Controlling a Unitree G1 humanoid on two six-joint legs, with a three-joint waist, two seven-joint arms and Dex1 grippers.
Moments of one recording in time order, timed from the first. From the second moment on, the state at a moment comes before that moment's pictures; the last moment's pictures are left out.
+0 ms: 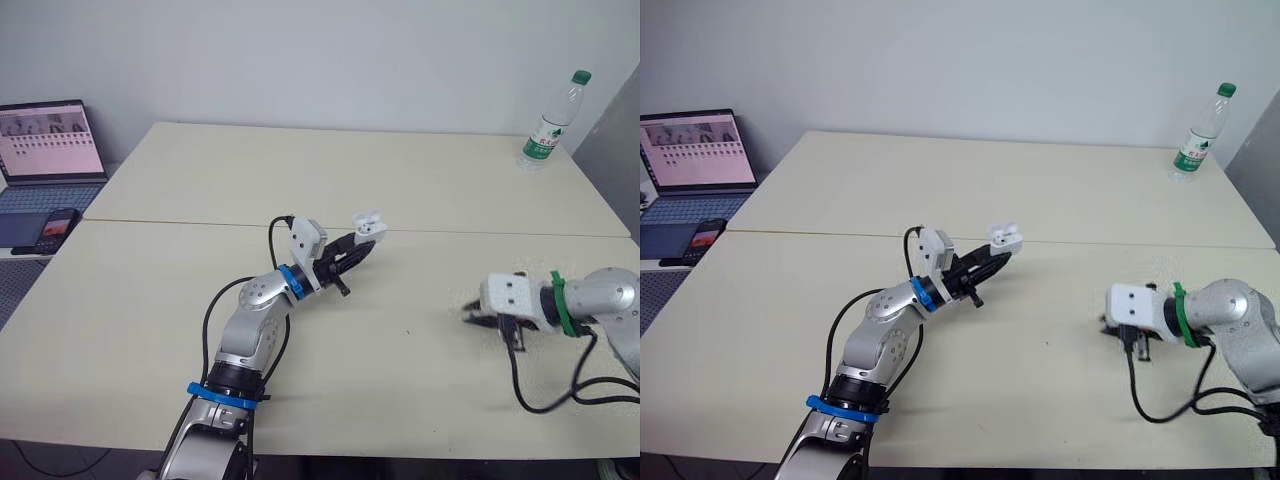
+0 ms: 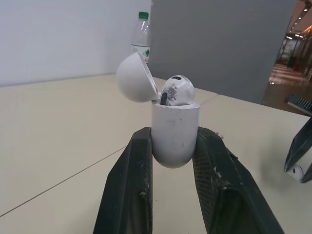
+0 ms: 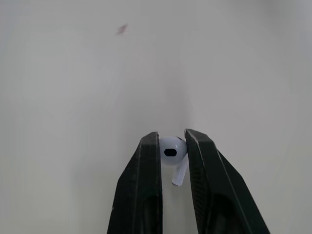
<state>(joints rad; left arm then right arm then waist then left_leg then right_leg) -0.47 0.13 -0.09 0.16 -0.33 0.12 -0.75 -0.26 -0.97 0.06 -0.24 0.06 0.30 1.17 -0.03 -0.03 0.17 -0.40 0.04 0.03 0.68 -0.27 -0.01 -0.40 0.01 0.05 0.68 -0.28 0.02</state>
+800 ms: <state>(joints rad) -0.50 0.07 -0.13 0.11 -0.35 0.20 -0.75 -0.45 -0.35 -0.26 -0.48 0.66 0.86 0.46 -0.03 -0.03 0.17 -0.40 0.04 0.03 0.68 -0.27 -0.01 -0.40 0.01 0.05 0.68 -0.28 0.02</state>
